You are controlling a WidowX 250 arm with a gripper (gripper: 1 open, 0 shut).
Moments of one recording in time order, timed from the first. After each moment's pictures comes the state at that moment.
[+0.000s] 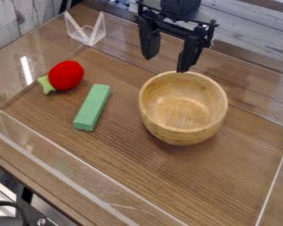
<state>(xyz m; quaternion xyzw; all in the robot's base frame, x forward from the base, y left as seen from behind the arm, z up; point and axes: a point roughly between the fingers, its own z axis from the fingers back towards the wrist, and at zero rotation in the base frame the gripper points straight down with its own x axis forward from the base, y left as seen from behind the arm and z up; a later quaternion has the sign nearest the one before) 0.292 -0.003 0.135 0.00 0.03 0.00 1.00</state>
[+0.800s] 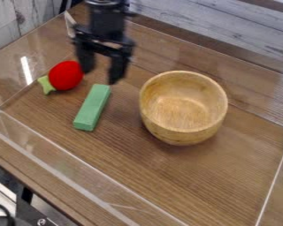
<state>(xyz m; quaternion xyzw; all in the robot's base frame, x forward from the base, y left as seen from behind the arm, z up) 0.261 0.118 0.085 0.00 0.05 0.05 1.00</state>
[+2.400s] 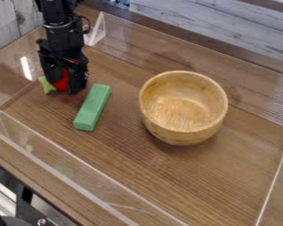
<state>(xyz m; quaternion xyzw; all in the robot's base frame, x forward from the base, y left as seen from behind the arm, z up) 0.264 0.161 0.045 0.01 0.01 -0.03 1.00</state>
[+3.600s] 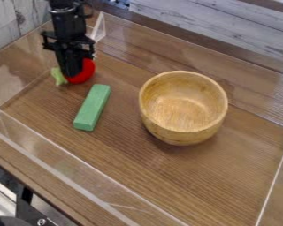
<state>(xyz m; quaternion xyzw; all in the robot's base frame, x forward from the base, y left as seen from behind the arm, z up) 0.286 0.186 0.039 -0.04 0.04 0.08 1.00</state>
